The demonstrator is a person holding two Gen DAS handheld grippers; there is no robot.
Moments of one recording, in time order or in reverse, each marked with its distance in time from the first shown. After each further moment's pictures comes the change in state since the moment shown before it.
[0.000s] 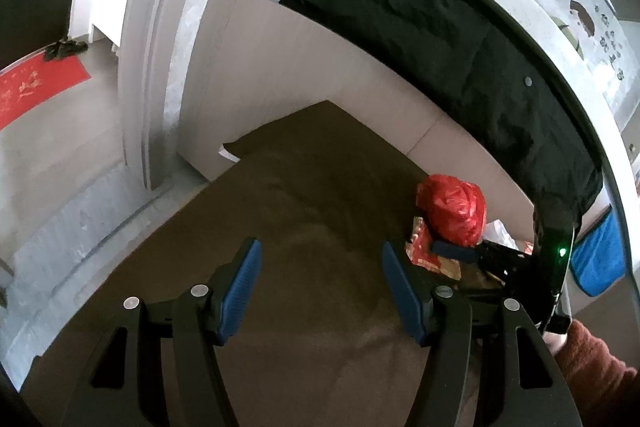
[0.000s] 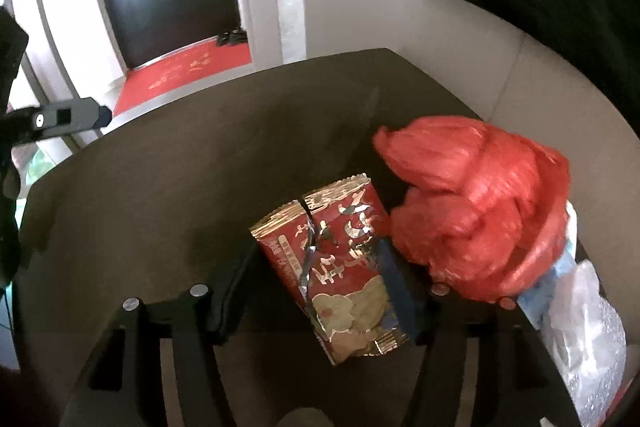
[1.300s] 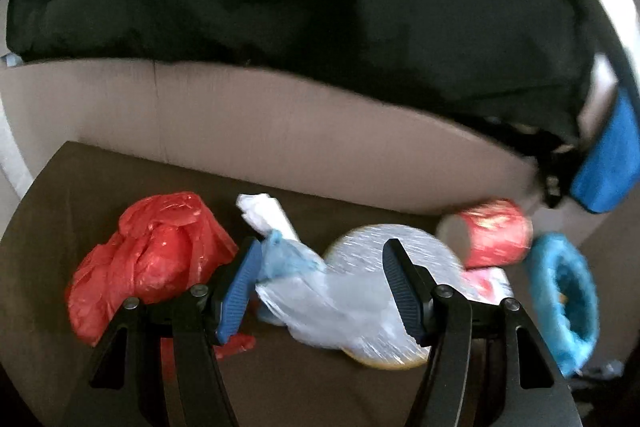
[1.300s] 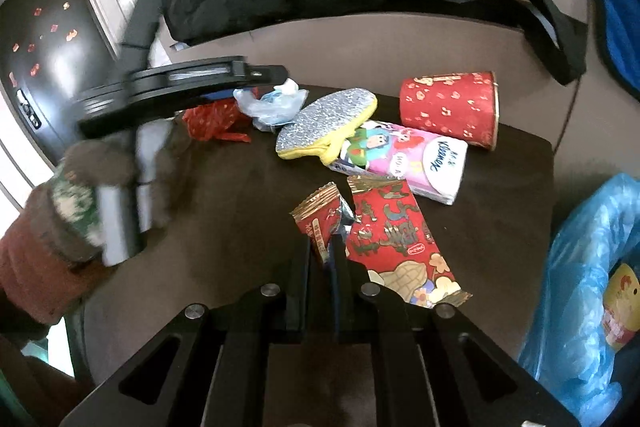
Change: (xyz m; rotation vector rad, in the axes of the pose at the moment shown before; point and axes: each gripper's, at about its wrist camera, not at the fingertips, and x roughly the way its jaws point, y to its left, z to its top) left arm 0.181 -0.264 0.001 0.407 0.149 -0.073; right arm -0.179 -0.097 -0.196 0.526 -0.165 -0.119
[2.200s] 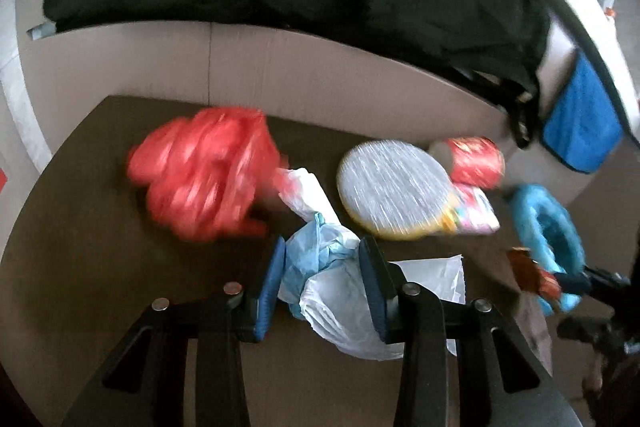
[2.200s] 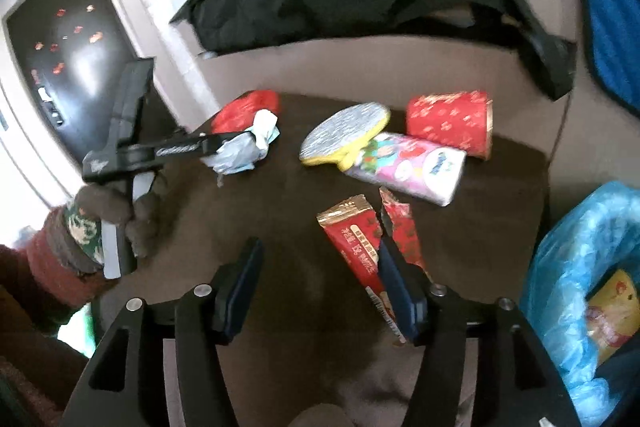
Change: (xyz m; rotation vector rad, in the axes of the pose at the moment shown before) left arm -0.086 0.021 -0.070 0.021 0.049 -0.050; right arm -0.036 0.003 -0.003 -0.037 -0.010 0.112
